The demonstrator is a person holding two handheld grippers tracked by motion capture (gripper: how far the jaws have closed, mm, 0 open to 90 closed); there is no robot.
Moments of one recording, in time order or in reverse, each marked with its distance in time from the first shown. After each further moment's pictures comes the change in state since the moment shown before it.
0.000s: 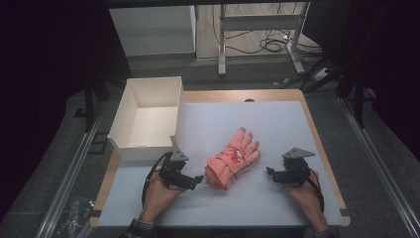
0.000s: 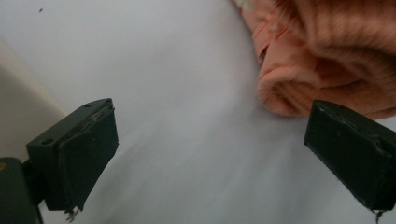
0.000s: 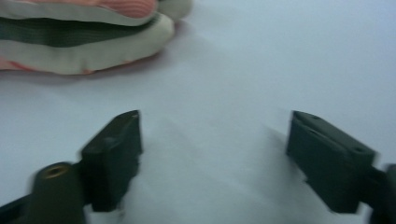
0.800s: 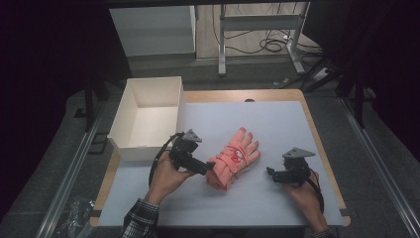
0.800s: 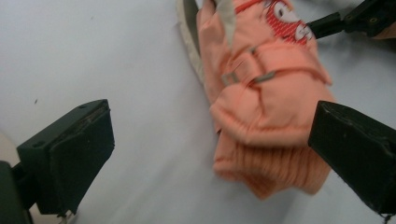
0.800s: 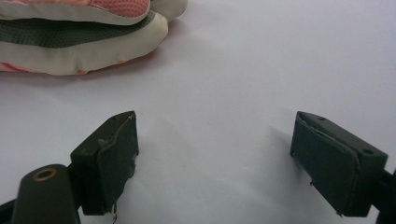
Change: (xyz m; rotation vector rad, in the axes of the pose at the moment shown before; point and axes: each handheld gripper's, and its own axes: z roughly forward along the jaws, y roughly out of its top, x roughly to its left) left arm -0.021 0.080 -0.012 0.041 -0.049 0.076; right arm 0.000 -0.001 0.000 -0.003 -0.001 0.001
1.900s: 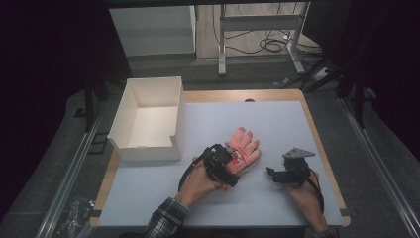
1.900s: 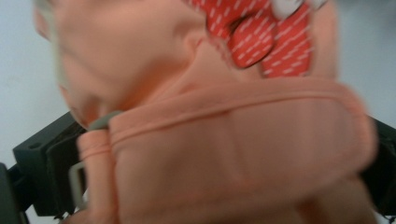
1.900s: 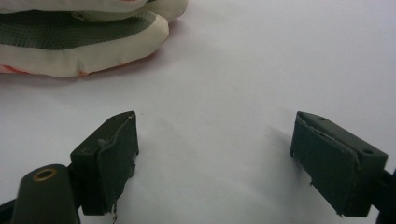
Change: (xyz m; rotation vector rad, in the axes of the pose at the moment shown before) left arm -0.044 0.008 0.096 0.228 0.045 0.107; right arm 0.000 0.000 0.000 -0.001 -0.001 -0.001
